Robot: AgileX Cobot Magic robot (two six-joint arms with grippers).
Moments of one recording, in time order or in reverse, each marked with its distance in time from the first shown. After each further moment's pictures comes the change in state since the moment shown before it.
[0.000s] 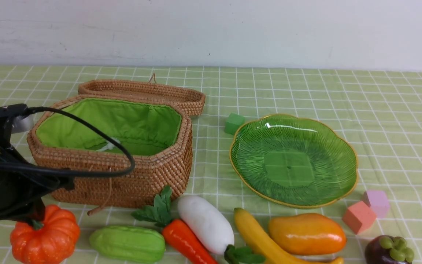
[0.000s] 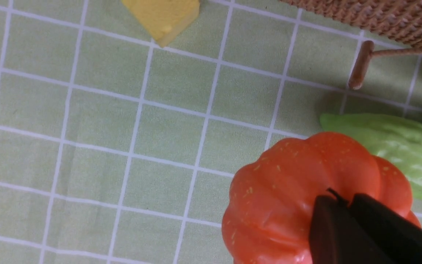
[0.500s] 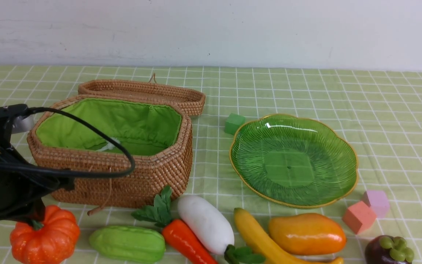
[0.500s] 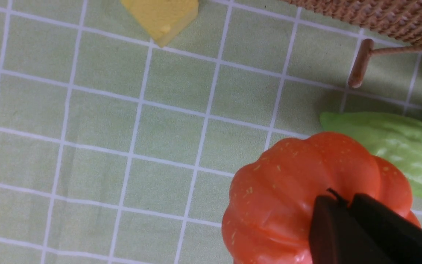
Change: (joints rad) right arm 0.000 0.000 0.000 0.000 0.000 0.000; left arm 0.000 0.000 0.000 -0.001 0.001 0.010
